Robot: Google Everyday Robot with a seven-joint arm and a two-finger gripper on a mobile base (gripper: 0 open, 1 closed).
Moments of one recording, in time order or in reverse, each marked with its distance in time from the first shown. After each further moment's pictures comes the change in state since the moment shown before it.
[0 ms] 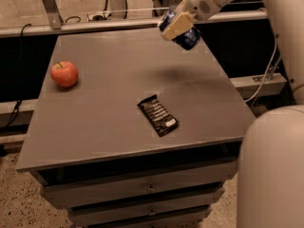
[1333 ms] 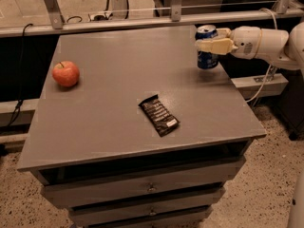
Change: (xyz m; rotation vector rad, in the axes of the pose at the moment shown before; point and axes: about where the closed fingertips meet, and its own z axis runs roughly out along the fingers) arm 0.095 -0.012 -0.048 -0.066 -0.695 0.262
